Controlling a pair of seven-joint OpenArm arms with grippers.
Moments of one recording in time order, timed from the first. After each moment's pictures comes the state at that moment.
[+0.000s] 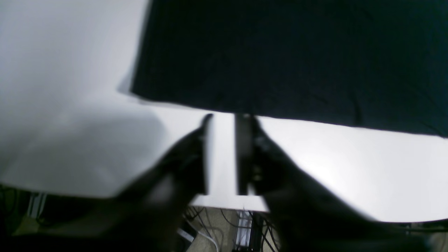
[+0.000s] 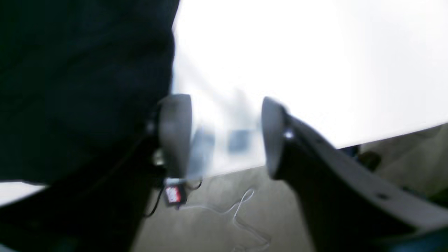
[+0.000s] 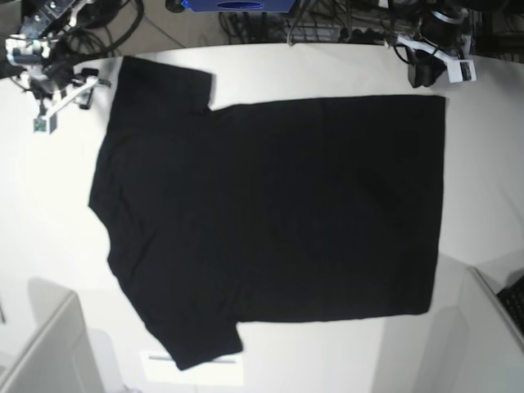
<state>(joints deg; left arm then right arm) 55.9 -21.1 -16.6 112.4 -38.9 0.3 11.5 -16.2 -6.9 52.6 115.0 15.0 39.7 -72.3</state>
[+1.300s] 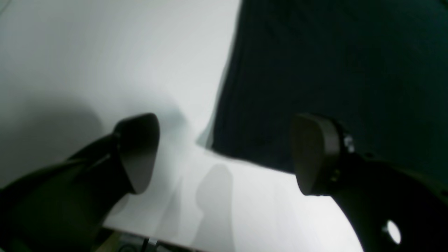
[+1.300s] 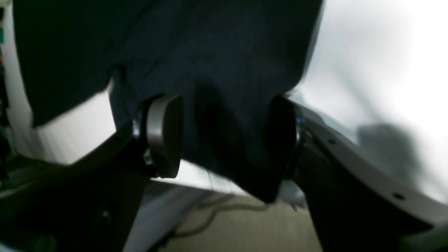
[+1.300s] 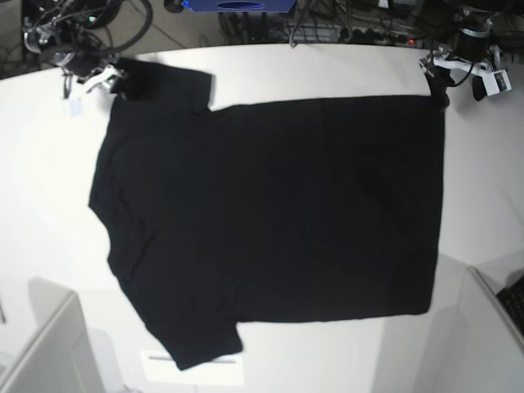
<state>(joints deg) 49.3 -15.7 -29.0 106.1 -39.4 -7.1 12.0 -15.8 -5.8 54.7 92.1 47.3 40.4 -82.7</state>
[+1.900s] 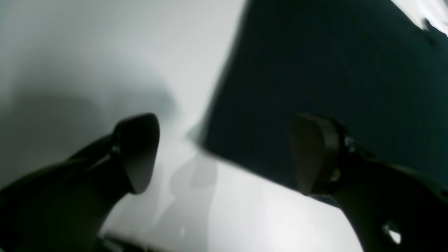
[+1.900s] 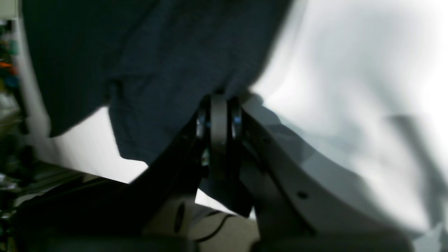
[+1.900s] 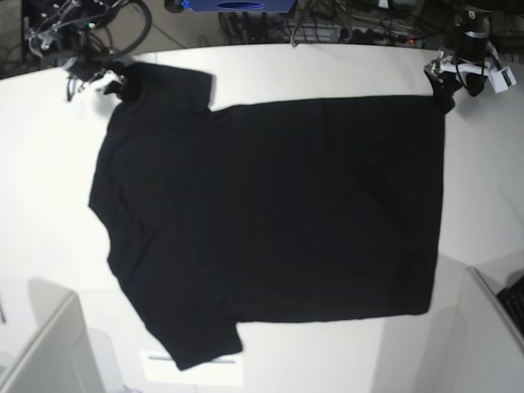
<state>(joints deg) 47.6 -16.7 -28.8 101.0 -53.3 -6.2 12.1 -13.2 -4.3 54.8 84.8 47.8 40.4 -82.3</state>
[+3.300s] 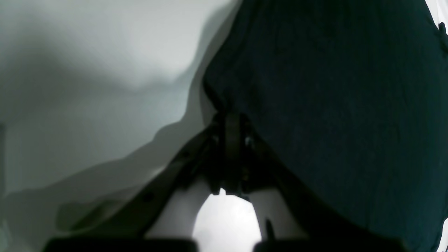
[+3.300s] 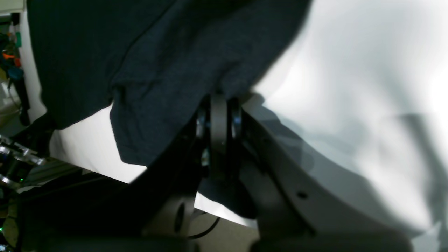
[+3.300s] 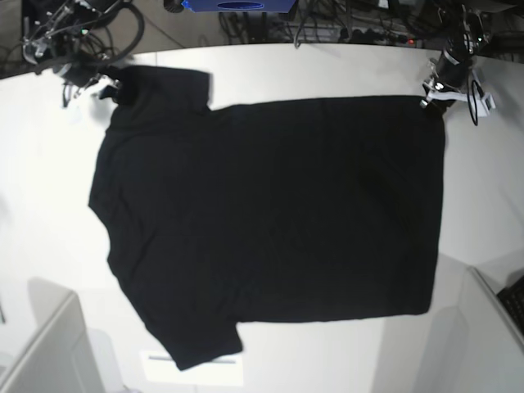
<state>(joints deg) 31.4 -12.8 -30.9 90.1 -54.3 -7.2 32.1 -12.4 -1.3 54.2 83.8 47.8 40.4 -83.2</state>
